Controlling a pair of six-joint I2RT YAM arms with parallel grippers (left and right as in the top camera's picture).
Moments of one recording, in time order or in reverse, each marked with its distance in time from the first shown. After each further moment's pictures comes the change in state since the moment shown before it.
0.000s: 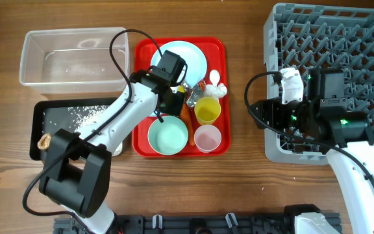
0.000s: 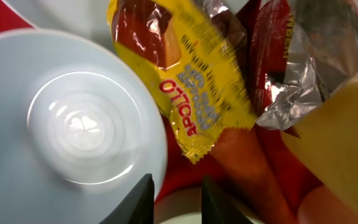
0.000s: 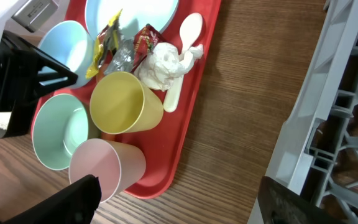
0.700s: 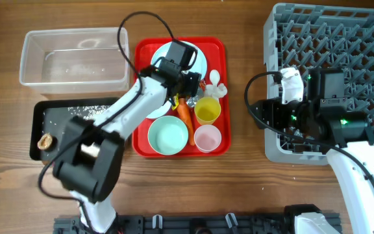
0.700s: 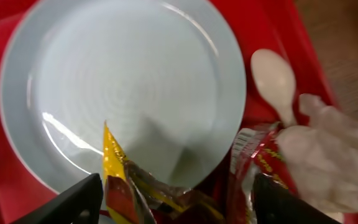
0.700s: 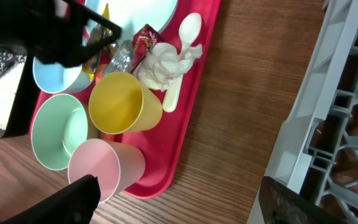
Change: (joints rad) left arm -0.023 0.112 0.073 0.324 -0.061 0.021; right arm 0.000 0.000 0.000 0.000 0.002 0.000
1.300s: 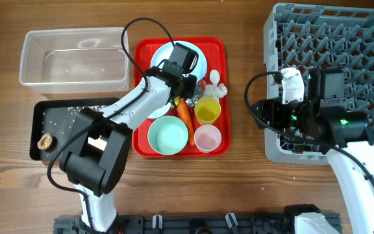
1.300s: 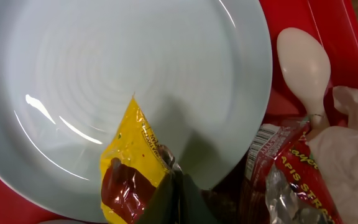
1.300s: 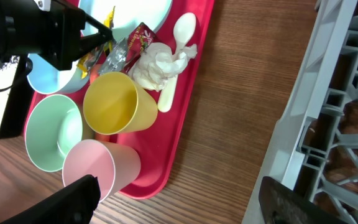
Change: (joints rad) left arm 0.000 0.064 0.000 0.010 -0.004 -0.050; right arm 0.000 0.000 0.000 0.000 0.019 0.000
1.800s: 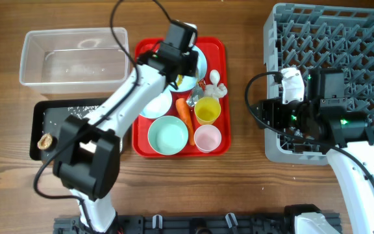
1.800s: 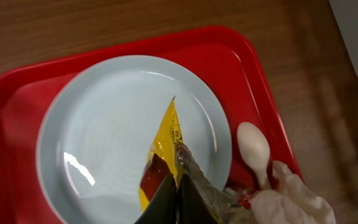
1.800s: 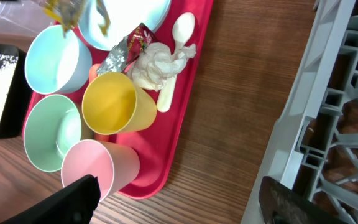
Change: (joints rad) left arm 0.036 -0.049 0.169 -0.040 0.002 -0.030; right arm 0.000 0.000 0.000 0.000 0.004 0.000
